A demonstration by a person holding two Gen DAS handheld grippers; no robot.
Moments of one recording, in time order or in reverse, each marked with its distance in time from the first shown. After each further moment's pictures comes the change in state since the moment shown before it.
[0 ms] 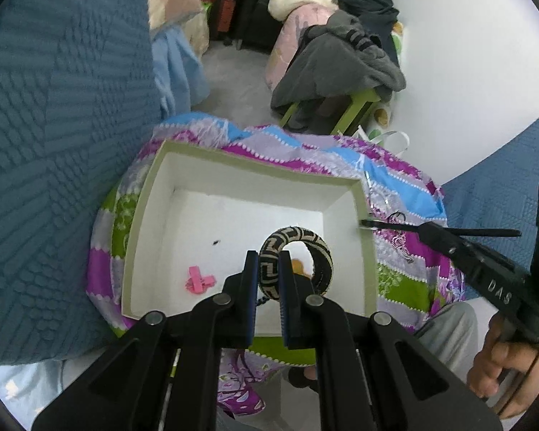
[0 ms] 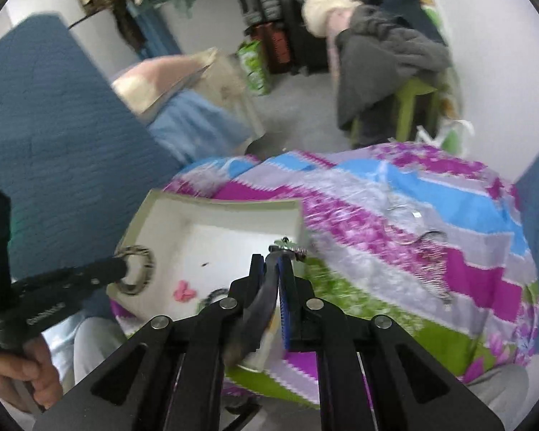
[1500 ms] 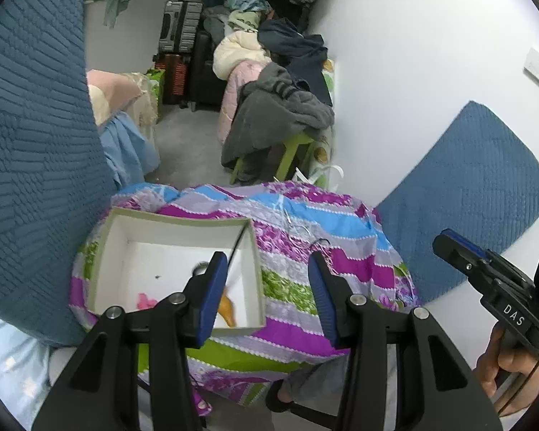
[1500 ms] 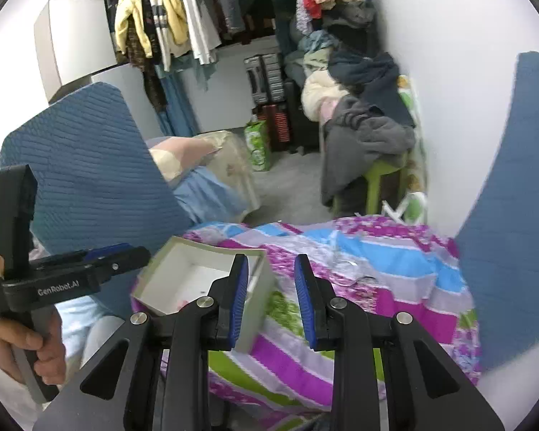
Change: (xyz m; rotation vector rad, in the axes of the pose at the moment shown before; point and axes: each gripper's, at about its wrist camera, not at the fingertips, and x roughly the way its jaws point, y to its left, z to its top) left arm -0.096 -0.115 -0.026 0.155 -0.227 -0.093; right arm -0.176 -0.044 -0.049 -0.069 -0.343 -0.038
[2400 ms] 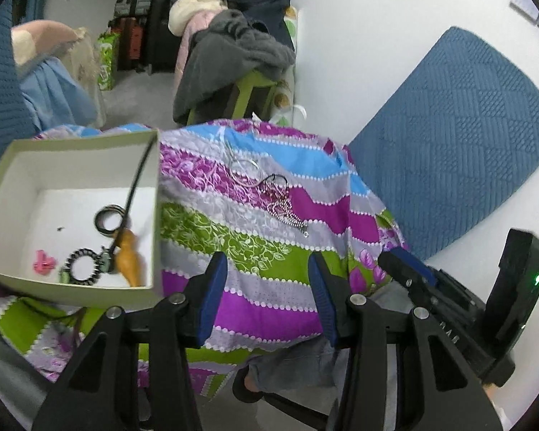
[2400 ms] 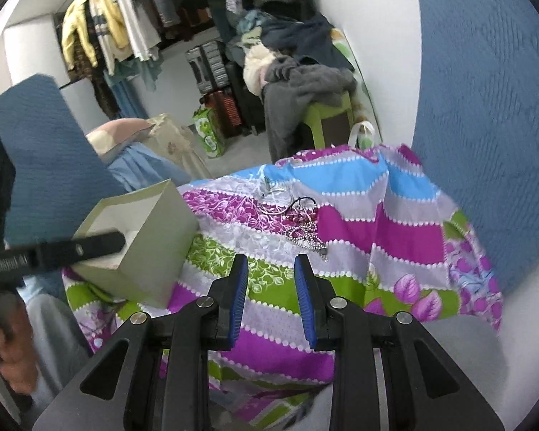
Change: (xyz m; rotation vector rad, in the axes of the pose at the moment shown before) left arm 0.120 -0.063 -0.081 0.041 0.126 -0.111; right arm 0.052 -0.112 -0.140 0.191 0.005 -0.082
